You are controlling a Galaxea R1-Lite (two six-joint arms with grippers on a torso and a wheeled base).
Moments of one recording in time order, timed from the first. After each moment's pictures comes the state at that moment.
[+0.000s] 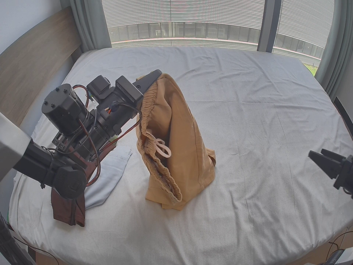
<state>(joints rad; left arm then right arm) -0.49 1.91 -0.88 -1.44 -0.26 -0.90 0.29 0.95 -0.37 -0.46 0.13 0.30</state>
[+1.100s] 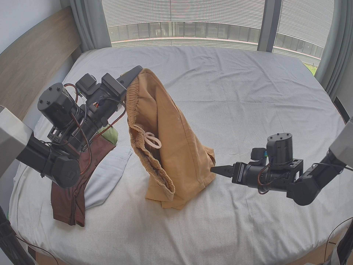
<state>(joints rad) -0.37 1.95 -0.91 -1.47 -0.29 -0.89 0.46 1.98 -0.69 -0.79 0.24 0.57</state>
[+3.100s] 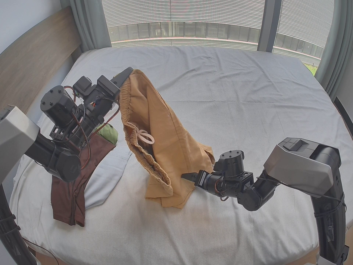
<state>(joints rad) -0.30 2.02 -0.97 -1.51 -0.29 -0.89 0.55 2.47 -1.08 -0.88 0.22 0.81</state>
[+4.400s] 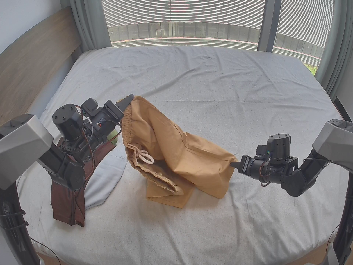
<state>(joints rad) -0.25 2.14 -0.91 -1.50 -0.32 -0.83 0.32 2.18 -0.79 -0.90 0.25 0.59</state>
